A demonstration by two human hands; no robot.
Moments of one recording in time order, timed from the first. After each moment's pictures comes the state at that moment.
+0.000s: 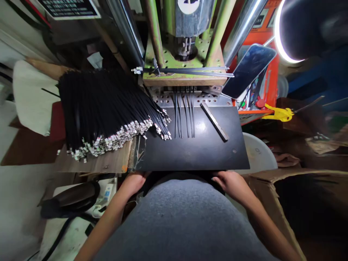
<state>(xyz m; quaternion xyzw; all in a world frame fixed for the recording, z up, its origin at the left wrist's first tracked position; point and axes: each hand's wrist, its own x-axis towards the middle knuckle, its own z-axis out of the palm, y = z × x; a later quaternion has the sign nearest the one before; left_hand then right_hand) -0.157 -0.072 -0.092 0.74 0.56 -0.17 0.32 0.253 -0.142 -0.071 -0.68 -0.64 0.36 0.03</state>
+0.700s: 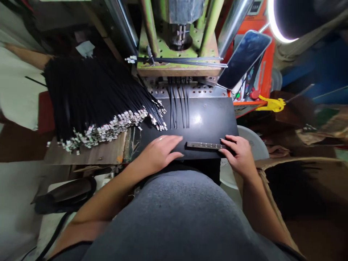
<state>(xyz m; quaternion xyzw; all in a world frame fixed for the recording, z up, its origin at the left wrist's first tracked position) -0.042 -0.027 -0.003 0.90 0.34 0.10 0.26 0.293 -0.120 -0.067 -0.68 -0.69 0.10 0.24</state>
